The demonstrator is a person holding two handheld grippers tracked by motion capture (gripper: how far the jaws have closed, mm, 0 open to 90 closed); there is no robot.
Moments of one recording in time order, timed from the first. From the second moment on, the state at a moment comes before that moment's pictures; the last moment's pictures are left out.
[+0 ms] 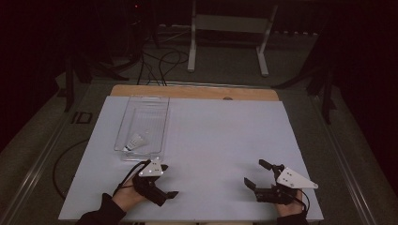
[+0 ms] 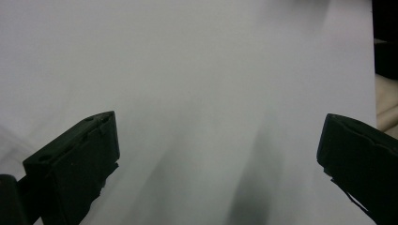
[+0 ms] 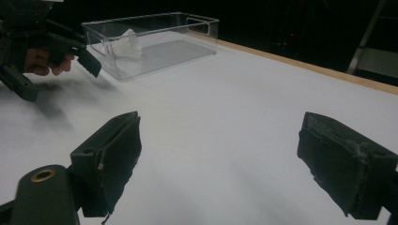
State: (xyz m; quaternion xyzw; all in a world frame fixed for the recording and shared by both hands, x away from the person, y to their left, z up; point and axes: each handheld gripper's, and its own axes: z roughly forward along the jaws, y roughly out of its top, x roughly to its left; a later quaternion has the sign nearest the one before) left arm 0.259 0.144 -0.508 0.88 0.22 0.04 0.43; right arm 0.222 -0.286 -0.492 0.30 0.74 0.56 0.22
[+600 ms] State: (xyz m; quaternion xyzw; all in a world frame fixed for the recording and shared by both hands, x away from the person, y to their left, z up) left arm 0.244 0.190 -0.513 0.86 0.26 0.06 0.43; right arm 0.223 -0.286 -0.493 0.30 0.74 0.55 0.23
